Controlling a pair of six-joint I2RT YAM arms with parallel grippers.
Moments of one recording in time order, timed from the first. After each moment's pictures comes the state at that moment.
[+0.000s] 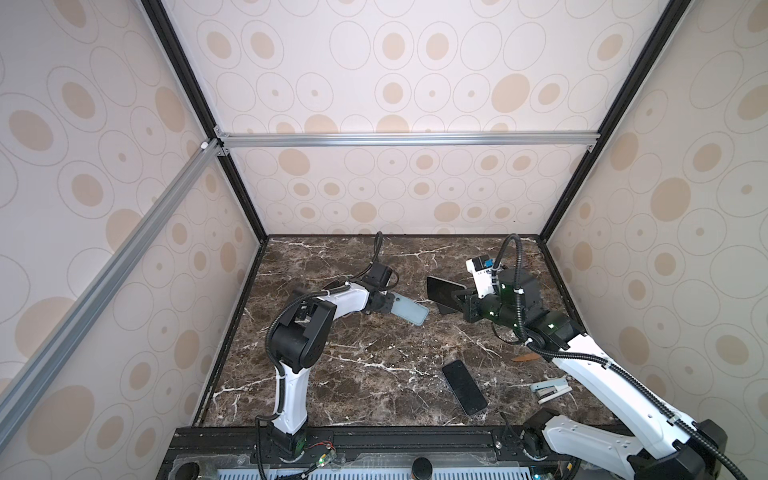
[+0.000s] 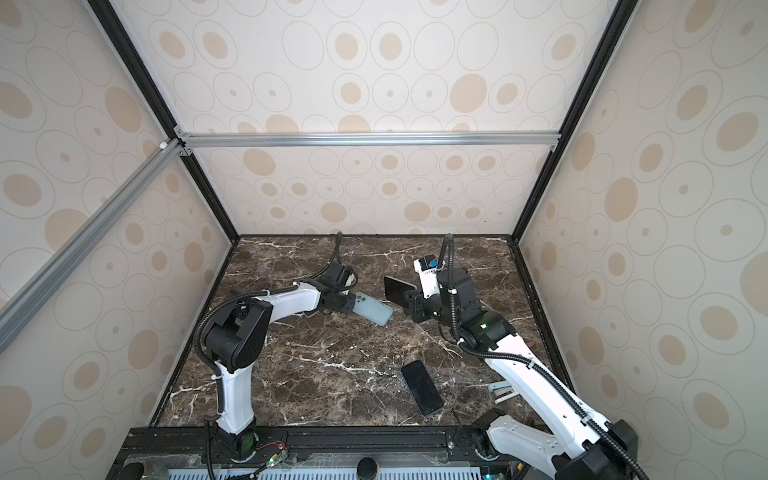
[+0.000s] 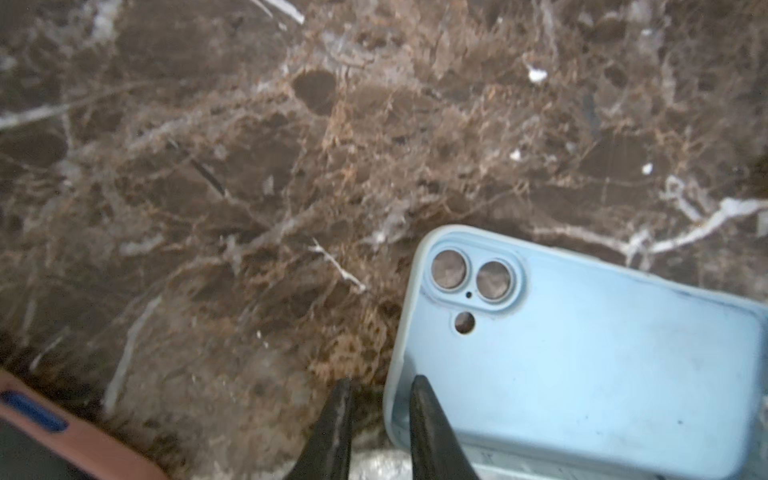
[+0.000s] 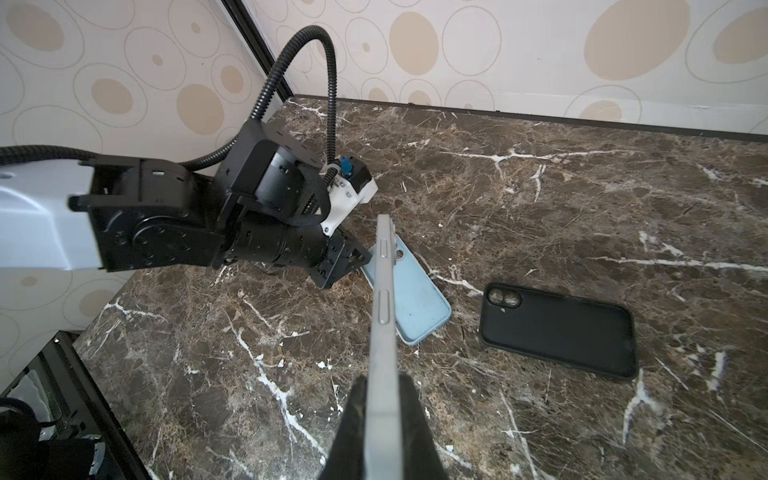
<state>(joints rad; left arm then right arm) -0.52 1.99 1.27 -0.34 -0.05 -0.23 0.52 1.06 0.96 -0.41 -0.14 0.24</state>
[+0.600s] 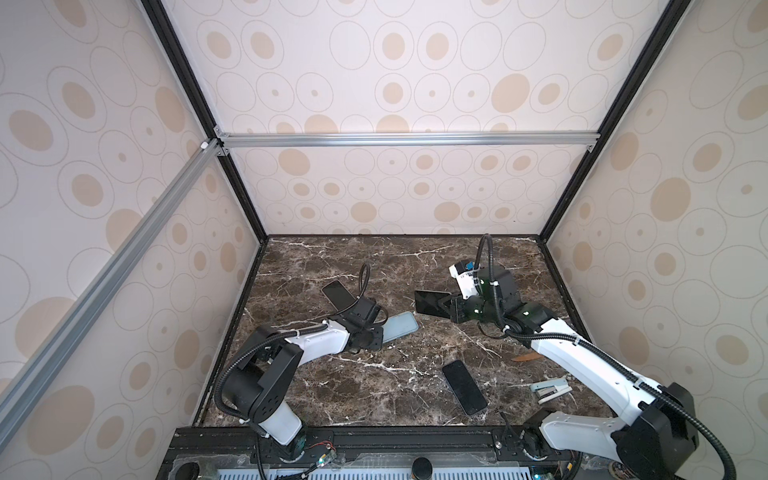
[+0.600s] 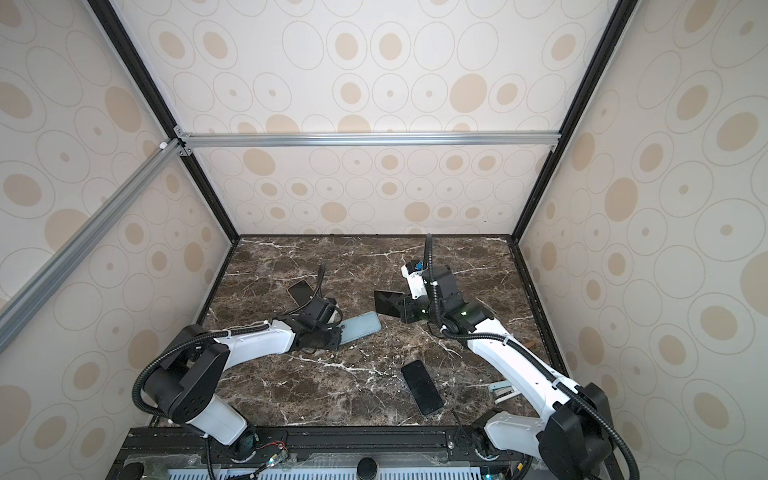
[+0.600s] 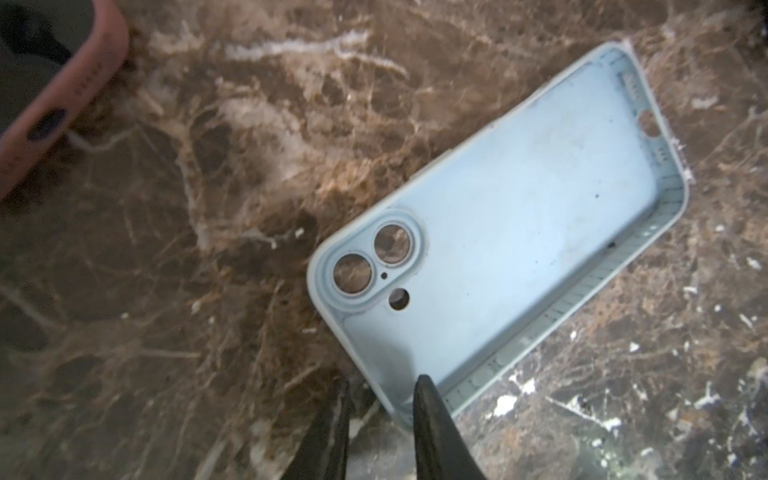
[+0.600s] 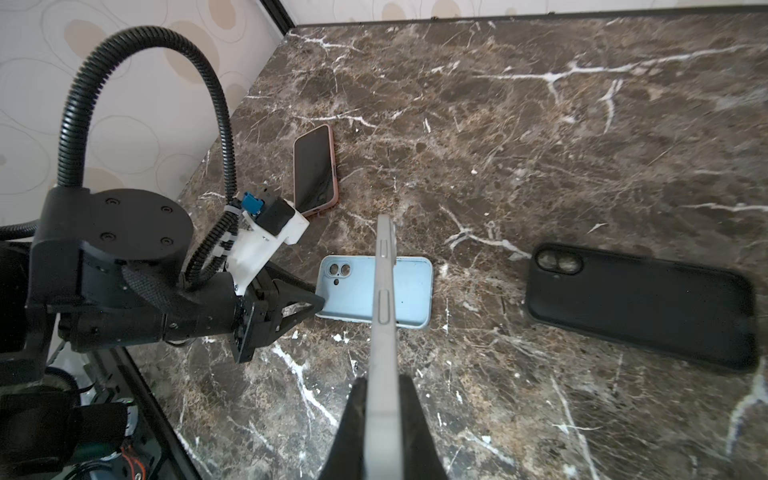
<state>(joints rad) -0.60 1.59 0.77 -0.28 -0.01 -0.45 0.52 1.23 0.96 -0.39 -0.27 0.29</state>
